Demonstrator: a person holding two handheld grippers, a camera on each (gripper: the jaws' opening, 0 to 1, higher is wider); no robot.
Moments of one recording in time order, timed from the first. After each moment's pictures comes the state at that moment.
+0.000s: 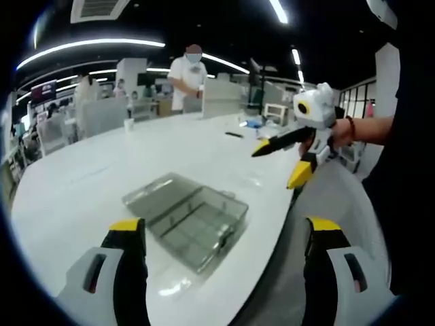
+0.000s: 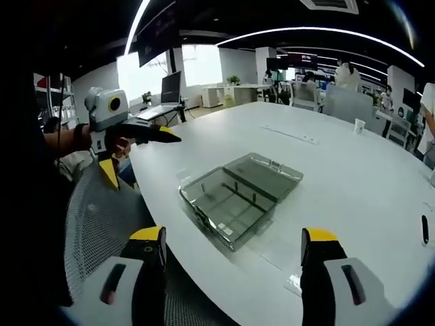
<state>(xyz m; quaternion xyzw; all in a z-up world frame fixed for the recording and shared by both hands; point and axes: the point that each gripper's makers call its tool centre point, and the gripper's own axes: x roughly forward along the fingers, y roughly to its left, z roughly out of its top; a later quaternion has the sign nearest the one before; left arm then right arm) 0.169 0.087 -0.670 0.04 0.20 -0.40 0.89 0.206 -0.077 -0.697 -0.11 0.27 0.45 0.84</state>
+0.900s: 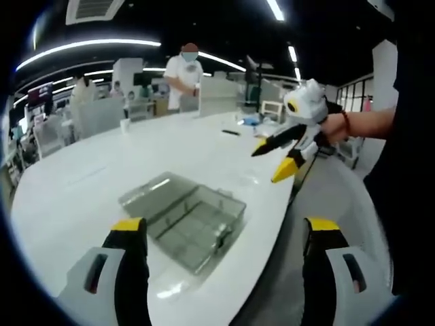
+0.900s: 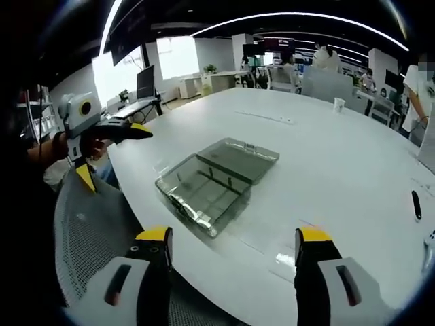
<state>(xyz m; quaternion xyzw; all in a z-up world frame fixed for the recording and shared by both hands) 0.181 0.055 -0.674 0.05 0.20 -0.41 0.89 0.224 -0.104 -0.715 -0.11 0.33 0.39 0.86</state>
